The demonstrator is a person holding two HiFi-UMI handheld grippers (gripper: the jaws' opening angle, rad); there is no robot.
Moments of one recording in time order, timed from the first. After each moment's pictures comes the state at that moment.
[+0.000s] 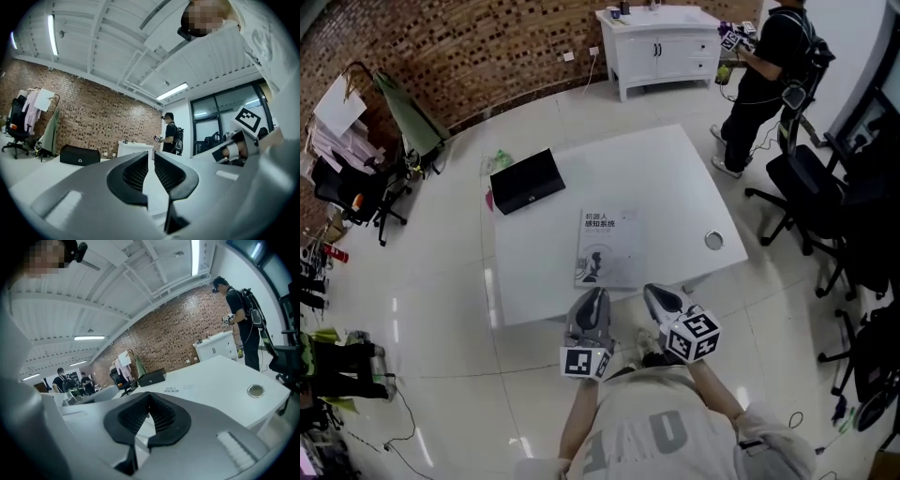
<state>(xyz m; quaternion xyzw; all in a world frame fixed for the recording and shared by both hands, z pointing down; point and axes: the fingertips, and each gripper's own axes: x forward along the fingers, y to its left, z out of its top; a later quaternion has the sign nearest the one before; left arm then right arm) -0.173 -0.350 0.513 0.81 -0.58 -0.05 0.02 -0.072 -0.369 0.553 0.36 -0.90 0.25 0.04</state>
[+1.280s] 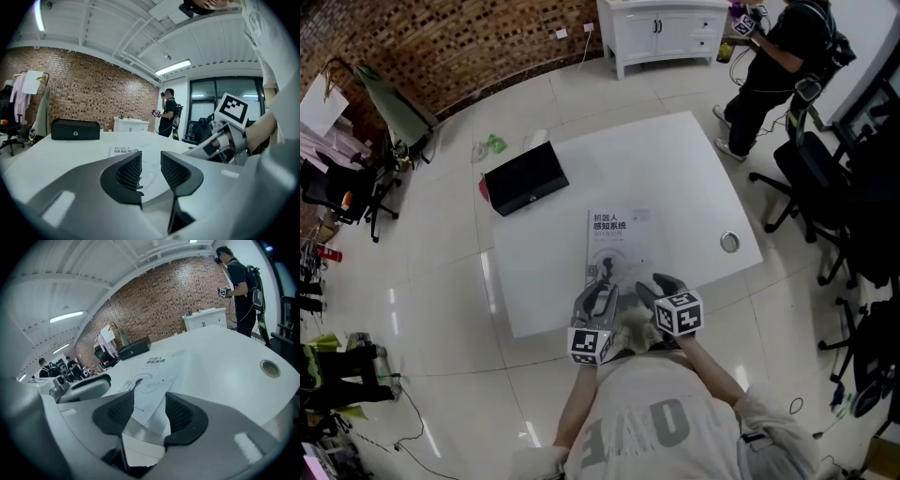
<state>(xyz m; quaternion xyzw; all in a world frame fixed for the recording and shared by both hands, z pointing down) -0.198 -0.414 0.624 0.84 -0.53 0.06 0.11 -0.111 -0.432 0.669 0.38 -0.84 0.34 0.21</state>
